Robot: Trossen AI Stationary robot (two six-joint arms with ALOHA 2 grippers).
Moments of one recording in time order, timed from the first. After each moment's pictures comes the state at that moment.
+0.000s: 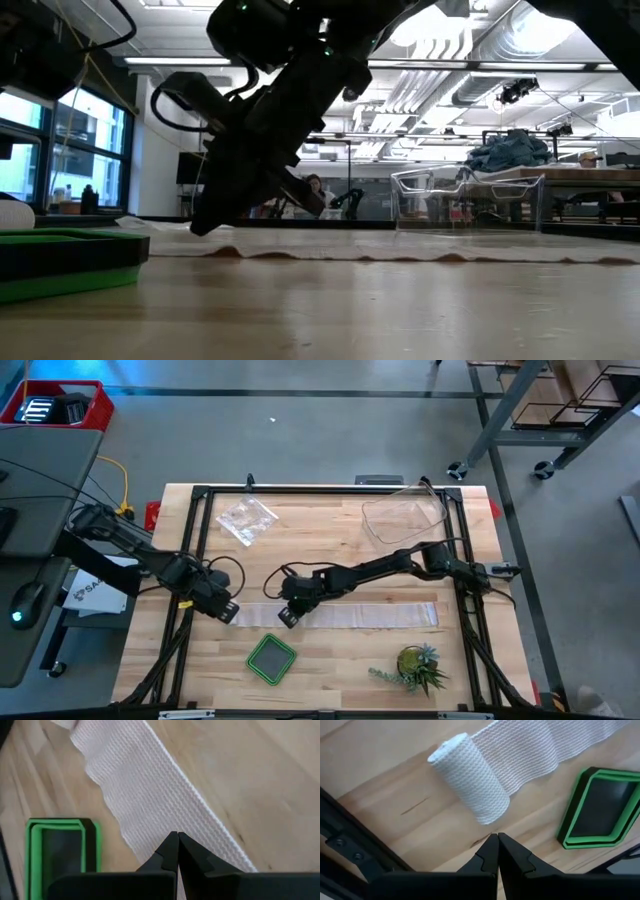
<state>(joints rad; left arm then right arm) -0.51 0.97 0.68 -1.01 0.10 -1.59 0.12 2.33 1.74 -0.36 -0.10 0.84</state>
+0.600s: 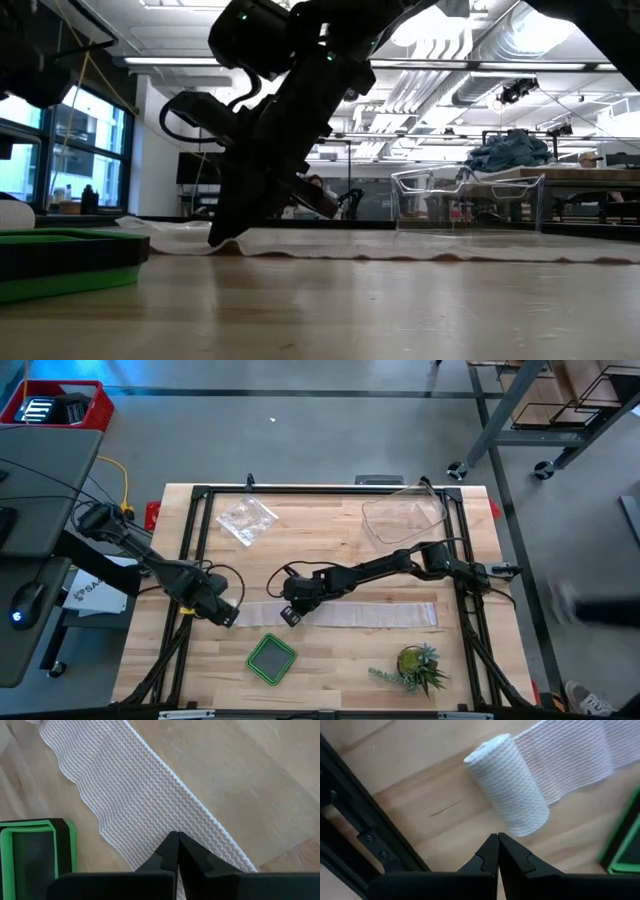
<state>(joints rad) -0.61 1.10 0.68 -1.06 0.03 -1.72 0.12 2.33 1.74 -0.42 -0.06 0.86</state>
